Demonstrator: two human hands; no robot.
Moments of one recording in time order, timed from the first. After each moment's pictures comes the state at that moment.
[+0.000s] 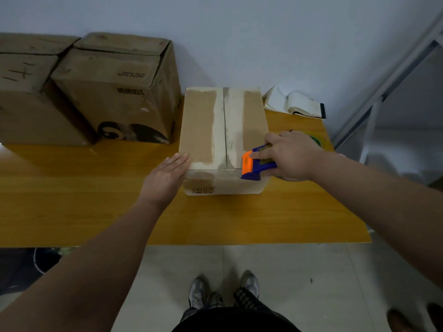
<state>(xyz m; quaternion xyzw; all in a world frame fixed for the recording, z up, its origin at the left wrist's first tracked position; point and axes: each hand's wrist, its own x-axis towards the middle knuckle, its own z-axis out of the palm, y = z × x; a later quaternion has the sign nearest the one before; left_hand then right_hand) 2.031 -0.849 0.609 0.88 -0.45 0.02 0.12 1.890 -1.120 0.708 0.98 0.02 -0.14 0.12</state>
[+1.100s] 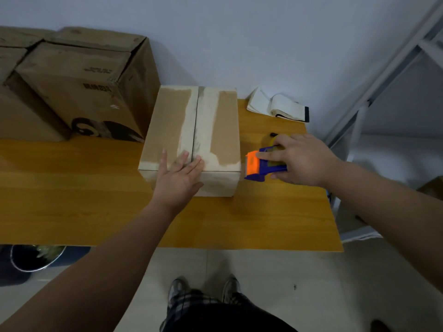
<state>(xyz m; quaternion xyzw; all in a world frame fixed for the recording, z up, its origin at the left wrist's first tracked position) 1.963 -0.946 0.612 0.89 -0.45 0.04 -0.07 1.829 -1.208 0.703 0.99 0.02 -0.10 0.11</state>
